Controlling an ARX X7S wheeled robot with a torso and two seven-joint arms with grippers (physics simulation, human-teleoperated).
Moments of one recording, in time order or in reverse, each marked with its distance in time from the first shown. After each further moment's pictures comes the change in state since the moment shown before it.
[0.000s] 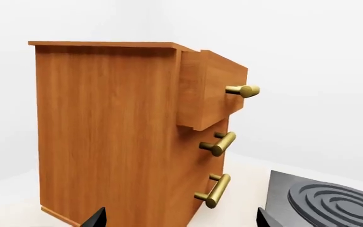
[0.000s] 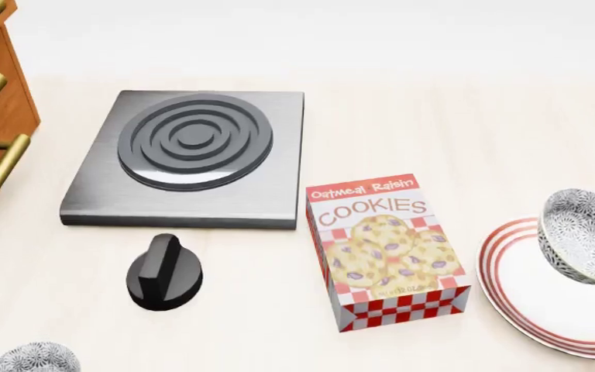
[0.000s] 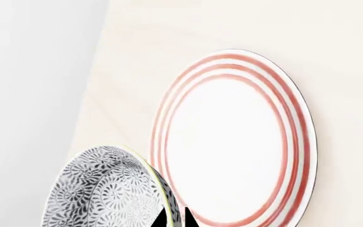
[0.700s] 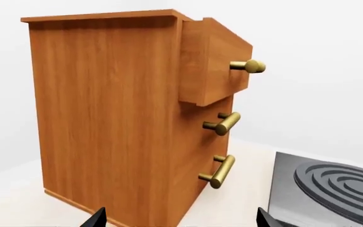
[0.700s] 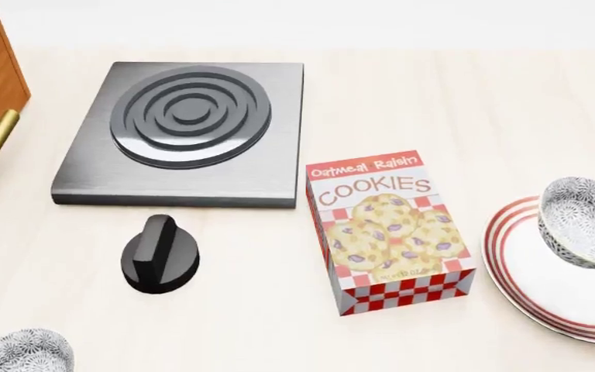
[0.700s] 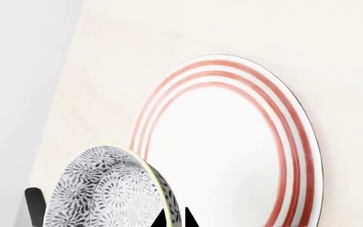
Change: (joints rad) left arm 0.009 -0.007 -0.002 -0.002 -0.012 0.009 -0.008; right arm 0.132 0.014 -0.105 0.160 -0.109 -0.043 -0.082
